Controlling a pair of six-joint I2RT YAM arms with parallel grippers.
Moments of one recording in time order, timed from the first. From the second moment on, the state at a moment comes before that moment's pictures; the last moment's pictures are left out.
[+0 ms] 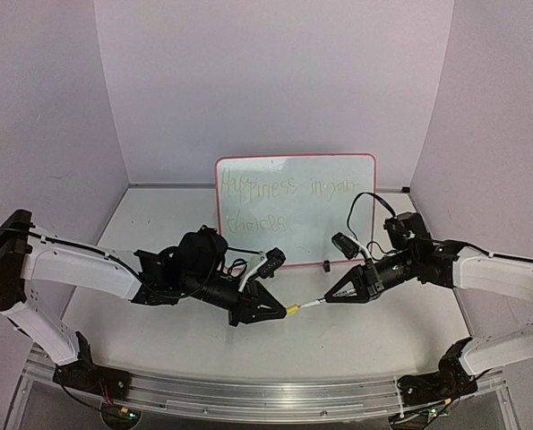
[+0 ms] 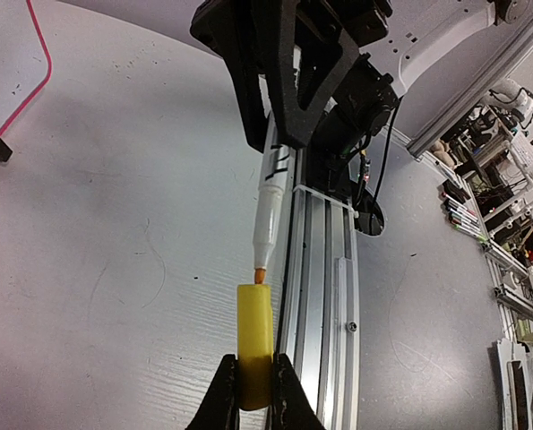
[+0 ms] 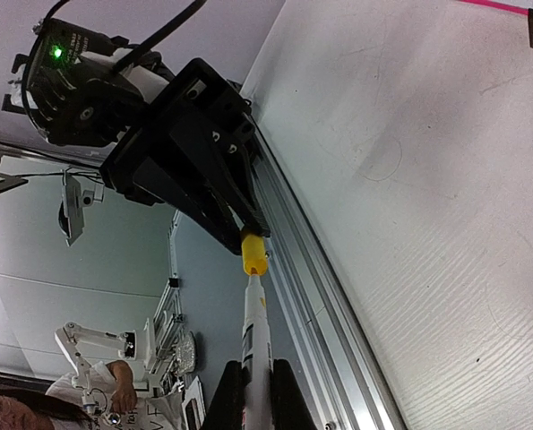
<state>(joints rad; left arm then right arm) -1.12 1.54 0.85 0.22 0.52 -0.23 0.60 1.21 0.68 -0.21 -1.05 0.49</state>
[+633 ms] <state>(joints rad) -1.12 1.55 0.88 0.21 0.58 -0.23 0.60 1.24 0.68 -0.20 -1.09 0.47</state>
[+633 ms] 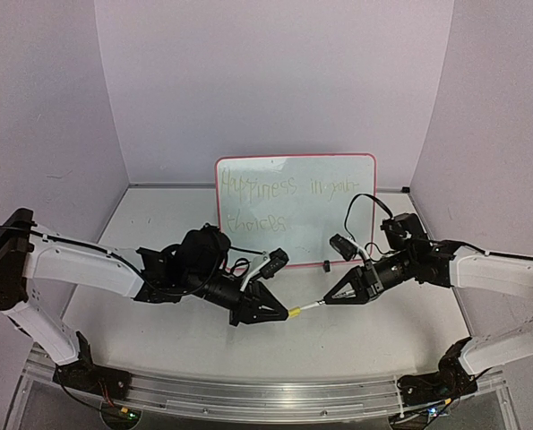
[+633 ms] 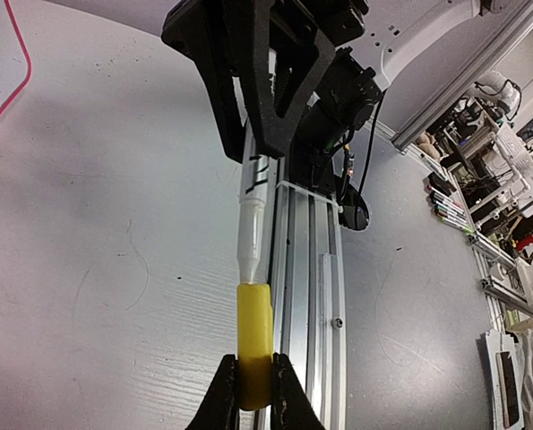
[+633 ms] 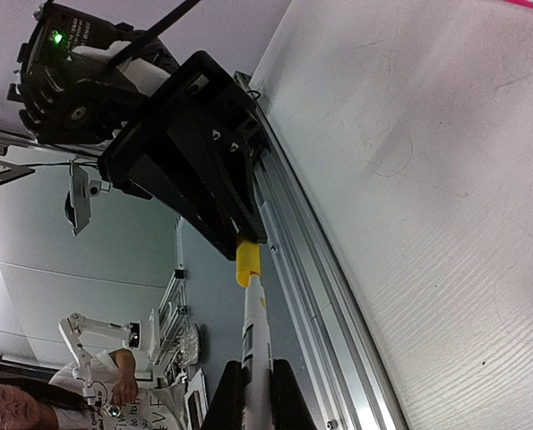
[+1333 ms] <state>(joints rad) -1.11 1.64 1.02 0.15 0.63 -0.18 0.60 1.26 0.69 -0.16 -1.12 0.47</state>
